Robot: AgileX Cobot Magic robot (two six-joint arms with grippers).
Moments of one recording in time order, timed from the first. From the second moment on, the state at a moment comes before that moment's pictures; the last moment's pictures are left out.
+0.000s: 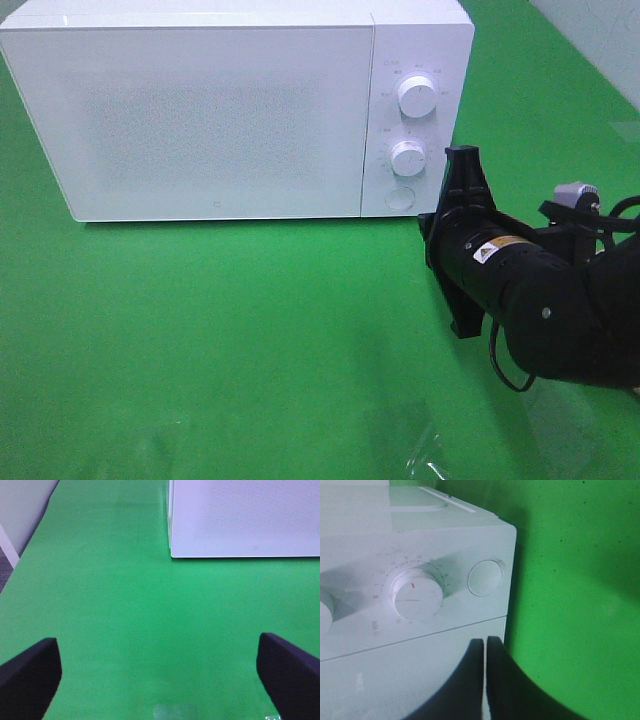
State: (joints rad) left arm 0.05 0.00 -0.50 -0.07 1.06 0.07; right arm 0.72 1.81 -0.52 0.73 -0.90 1.29
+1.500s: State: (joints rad) left arm 0.05 0.00 -0.50 -0.07 1.06 0.07; right arm 0.54 2.13 -0.88 0.65 -0.78 1.29
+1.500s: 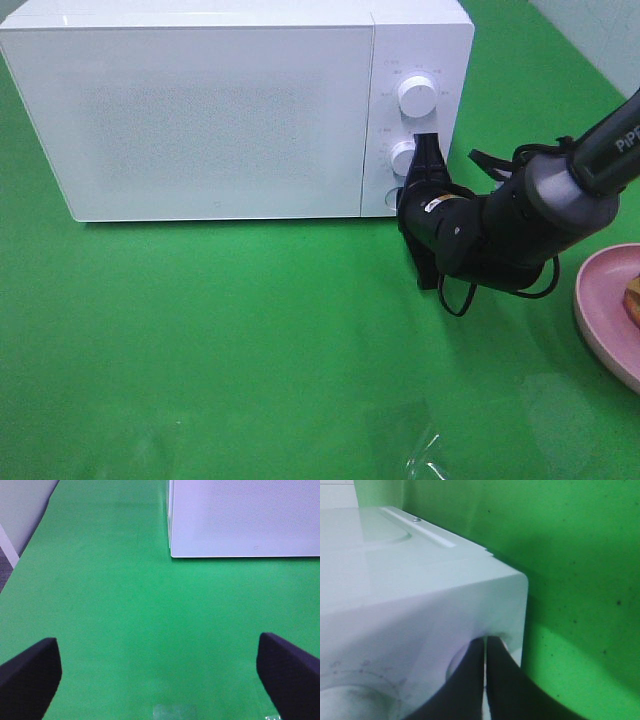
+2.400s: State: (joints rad) left arm 0.05 0.00 -0.50 -0.07 1.06 0.07; right arm 0.55 2.14 -0.89 0.62 -0.85 1.42
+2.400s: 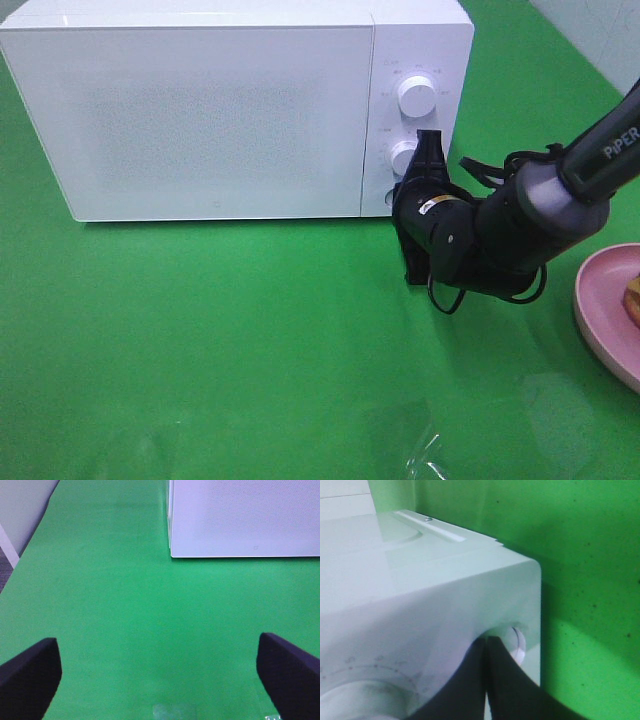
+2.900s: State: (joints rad) left arm 0.05 0.00 -0.50 -0.07 1.06 0.07; right arm 0.56 2.17 -0.90 0.63 -0.90 1.42
